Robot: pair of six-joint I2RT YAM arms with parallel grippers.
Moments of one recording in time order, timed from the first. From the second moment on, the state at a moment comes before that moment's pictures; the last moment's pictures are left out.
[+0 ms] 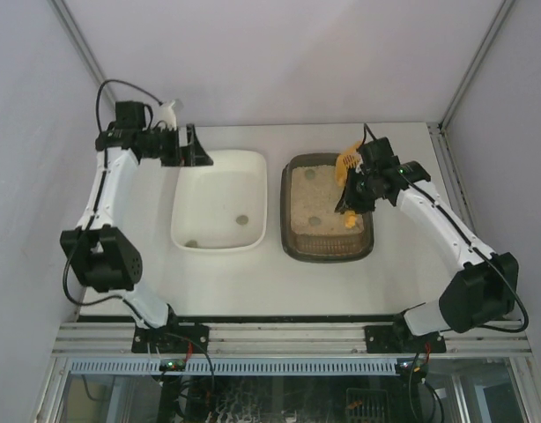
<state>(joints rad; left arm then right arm) 0.08 1.61 1.59 -0.88 0.67 0.04 0.39 1.45 1.35 -0.93 -0.12 0.50</state>
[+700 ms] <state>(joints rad) -0.37 2.43 2.24 -0.41 0.77 -0.24 0.27 1.69 1.17 -0.56 -0.76 0.89</state>
